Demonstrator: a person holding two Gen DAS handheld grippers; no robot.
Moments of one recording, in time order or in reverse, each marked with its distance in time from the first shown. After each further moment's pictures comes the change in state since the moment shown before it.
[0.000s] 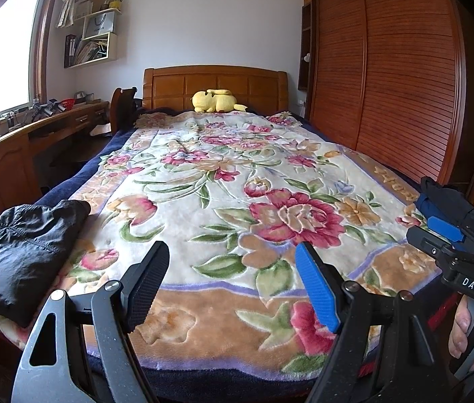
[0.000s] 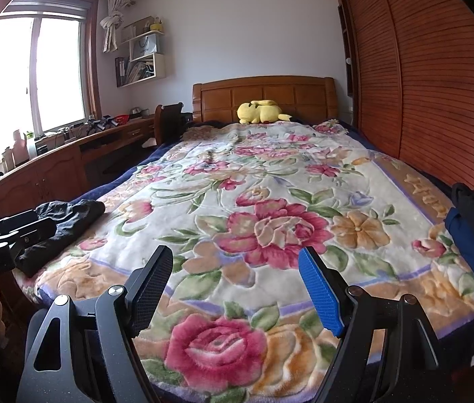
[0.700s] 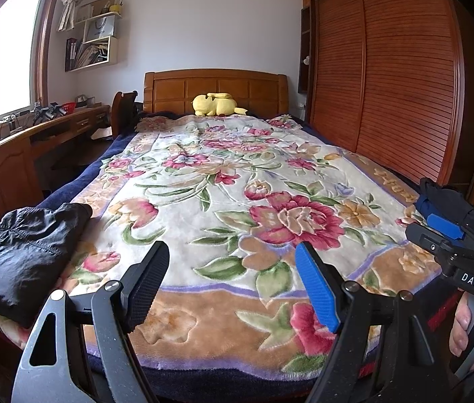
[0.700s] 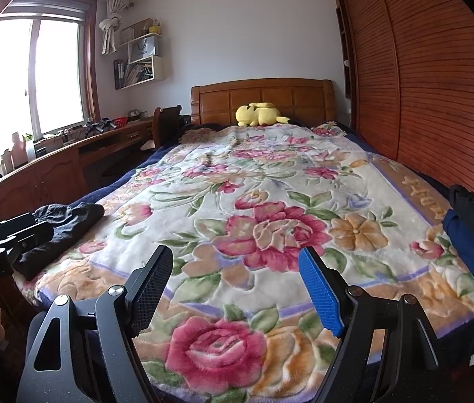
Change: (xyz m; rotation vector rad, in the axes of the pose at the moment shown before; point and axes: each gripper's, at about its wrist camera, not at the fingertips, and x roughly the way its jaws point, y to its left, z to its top) left arm -0.007 0.002 0.004 0.002 -0.013 0.005; right arm 0.000 0.000 0.002 0.001 -0.011 -0.007
